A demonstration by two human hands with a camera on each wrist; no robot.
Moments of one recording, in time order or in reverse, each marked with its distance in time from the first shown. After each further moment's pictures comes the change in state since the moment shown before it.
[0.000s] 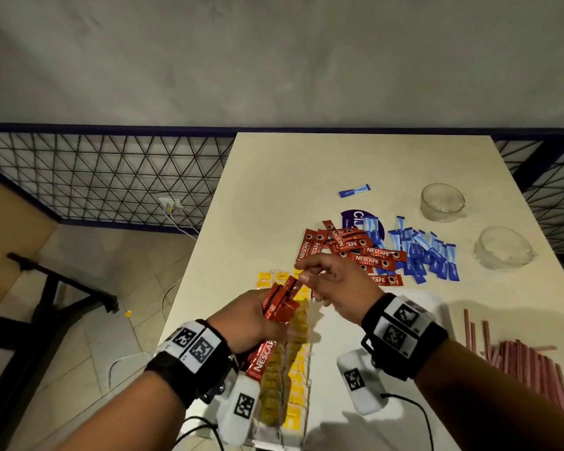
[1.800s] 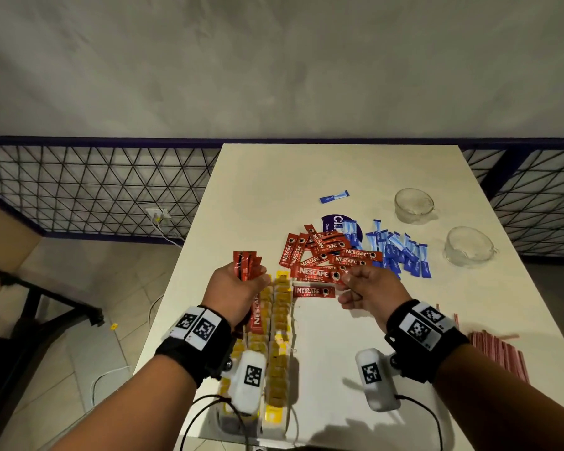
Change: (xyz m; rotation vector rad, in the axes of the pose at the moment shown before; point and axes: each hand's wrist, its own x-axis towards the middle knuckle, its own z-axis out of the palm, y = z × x) left_hand 0.022 0.011 0.015 -0.149 0.648 0.034; right_hand -0.035 0.032 -0.052 0.319 0.358 0.315
